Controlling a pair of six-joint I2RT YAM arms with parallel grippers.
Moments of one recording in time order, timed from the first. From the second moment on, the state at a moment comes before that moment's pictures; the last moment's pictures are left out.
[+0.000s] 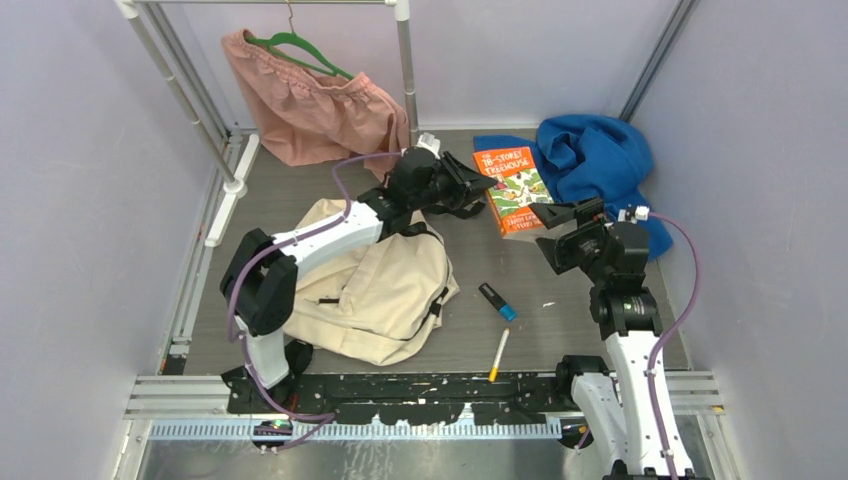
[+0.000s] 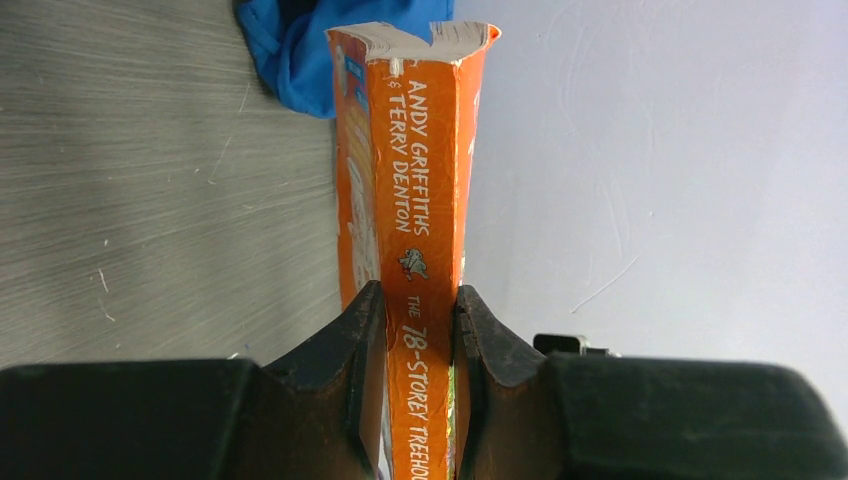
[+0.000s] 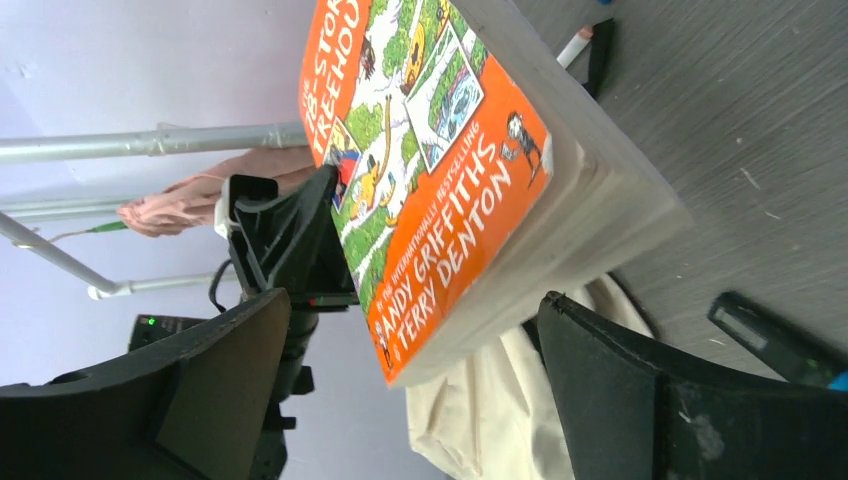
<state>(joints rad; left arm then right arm) -0.76 1.85 1.46 0.15 0.15 -1.36 -0.04 0.64 0.71 -0.40 -0.30 1.22</state>
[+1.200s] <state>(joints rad) -0.76 1.75 1.38 0.20 0.11 -1.42 -0.03 0.72 0.51 0.10 -0.34 1.50</state>
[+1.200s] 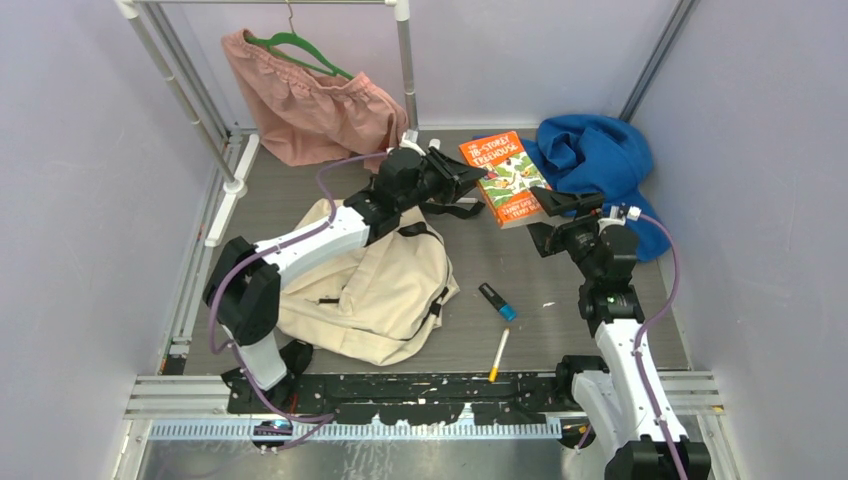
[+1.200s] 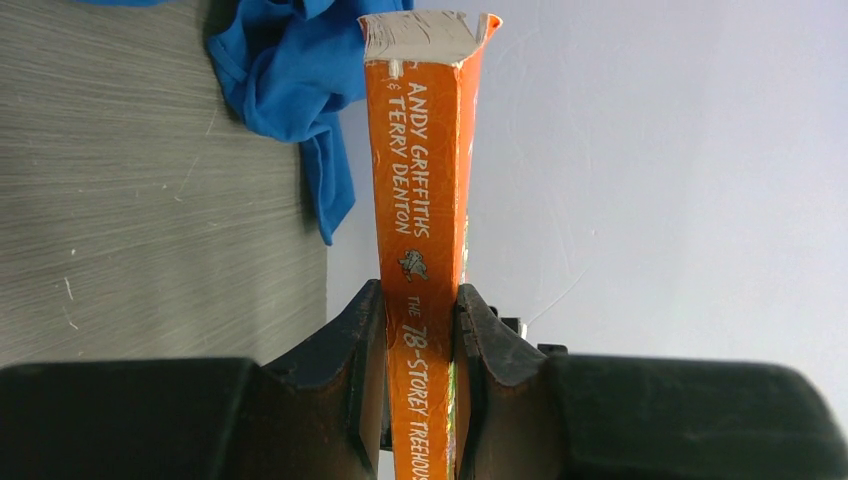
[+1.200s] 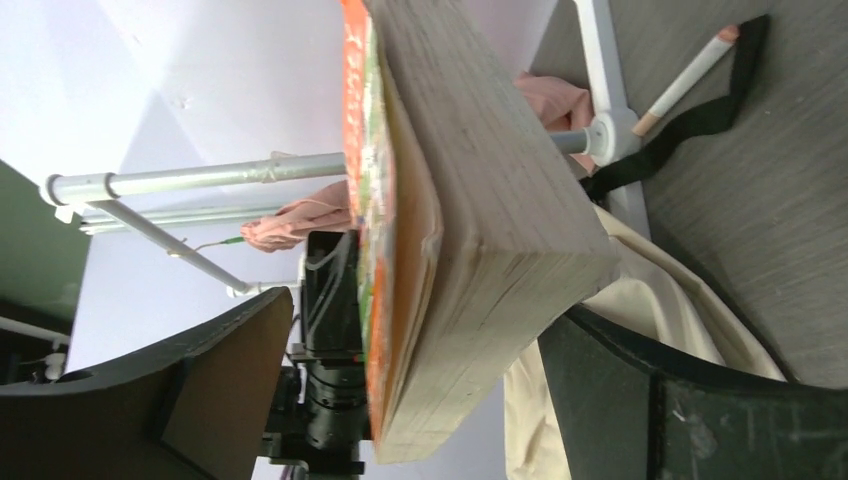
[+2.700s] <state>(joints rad) -1.23 1.50 1.26 -0.62 -0.44 -0.49 0.08 0.56 0.76 -0.73 0.11 0.93</state>
